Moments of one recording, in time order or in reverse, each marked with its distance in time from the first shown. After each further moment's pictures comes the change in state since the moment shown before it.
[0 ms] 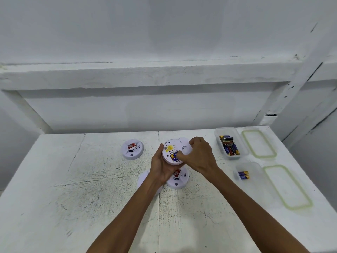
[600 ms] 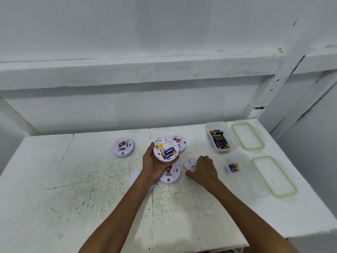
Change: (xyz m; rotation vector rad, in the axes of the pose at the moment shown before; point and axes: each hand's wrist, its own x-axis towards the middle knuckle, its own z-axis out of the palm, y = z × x) left_hand 0.005 -0.007 -0.007 -0.054 0.005 -0.001; right_hand -0.039 0.080 0.030 -0.266 -0.211 0.248
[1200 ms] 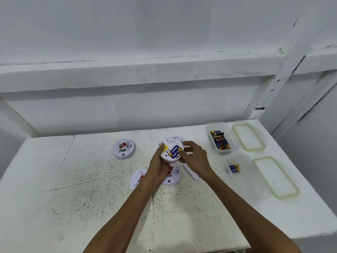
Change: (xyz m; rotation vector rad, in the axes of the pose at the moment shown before) left_hand 0.010 -0.013 0.004 0.287 0.070 0.104; right_hand 0.005 -0.044 -0.033 0.896 0.068 -0.140
